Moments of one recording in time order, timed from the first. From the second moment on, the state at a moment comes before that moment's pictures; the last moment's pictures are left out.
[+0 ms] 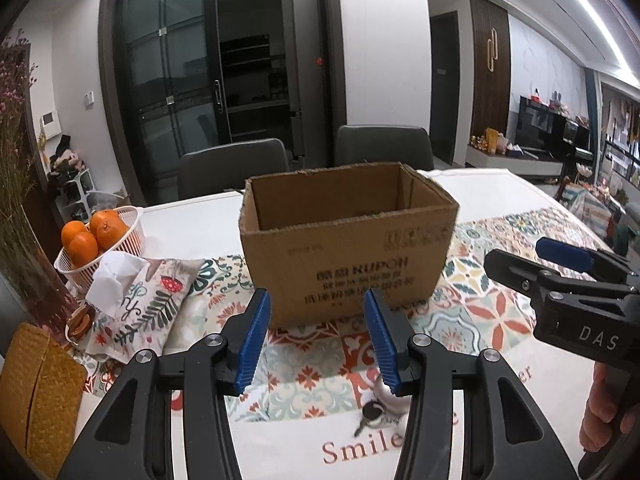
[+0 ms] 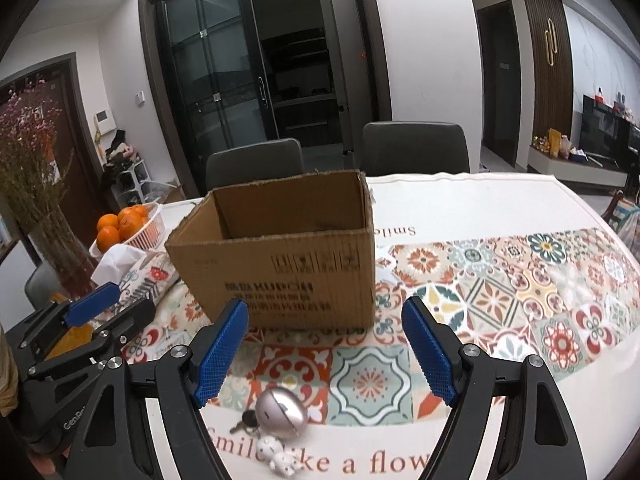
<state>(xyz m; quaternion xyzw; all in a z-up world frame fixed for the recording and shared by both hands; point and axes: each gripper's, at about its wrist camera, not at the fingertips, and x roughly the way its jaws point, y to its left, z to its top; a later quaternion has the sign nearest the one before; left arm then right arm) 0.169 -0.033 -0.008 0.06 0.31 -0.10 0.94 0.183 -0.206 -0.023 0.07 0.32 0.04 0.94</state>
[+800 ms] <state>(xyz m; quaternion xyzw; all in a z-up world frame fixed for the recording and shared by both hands) 0.124 -0.063 -0.072 0.10 0.35 -0.18 0.91 0.153 -0.210 -0.069 0.03 0.34 0.09 0.94</state>
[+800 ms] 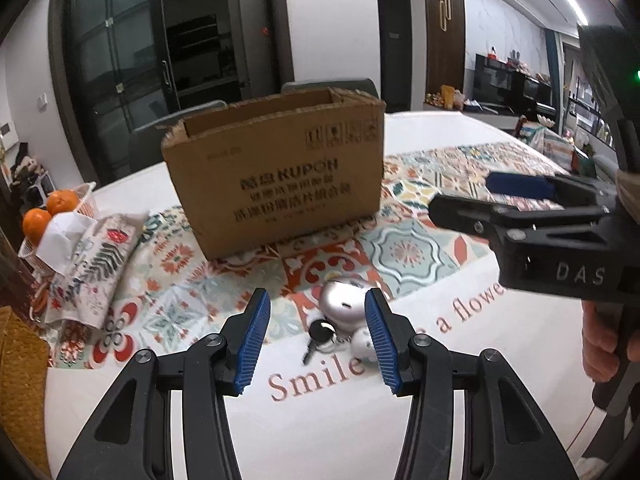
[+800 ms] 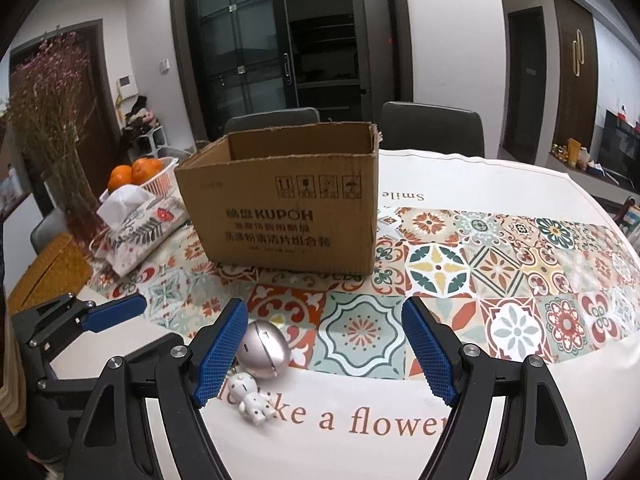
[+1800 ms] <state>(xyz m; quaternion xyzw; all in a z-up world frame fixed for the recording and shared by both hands) 0.109 -0.096 -0.122 0.18 0.35 -0.30 0.87 0.169 -0.186 -0.118 -0.07 0.37 0.20 0.91</state>
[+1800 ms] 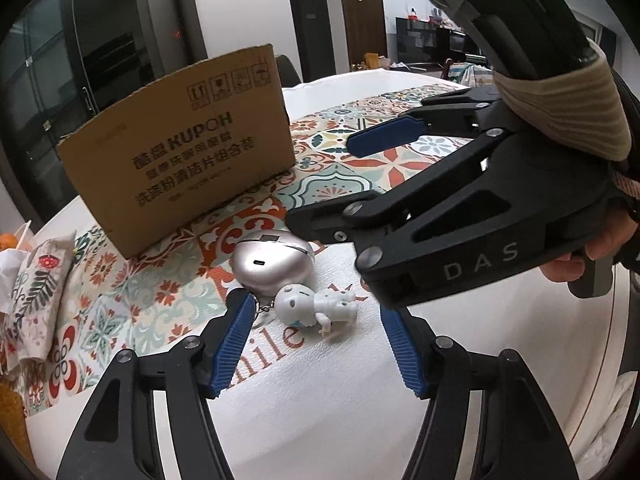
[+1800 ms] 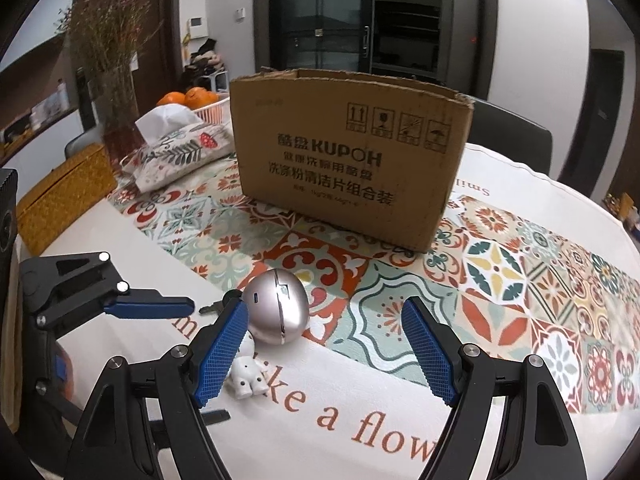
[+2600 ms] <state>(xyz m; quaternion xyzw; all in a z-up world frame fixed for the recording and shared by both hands) 0.133 -0.095 -0.143 0.16 0.38 -0.32 0.85 0.206 -0.165 -0.150 -0.06 0.41 0.27 0.87</state>
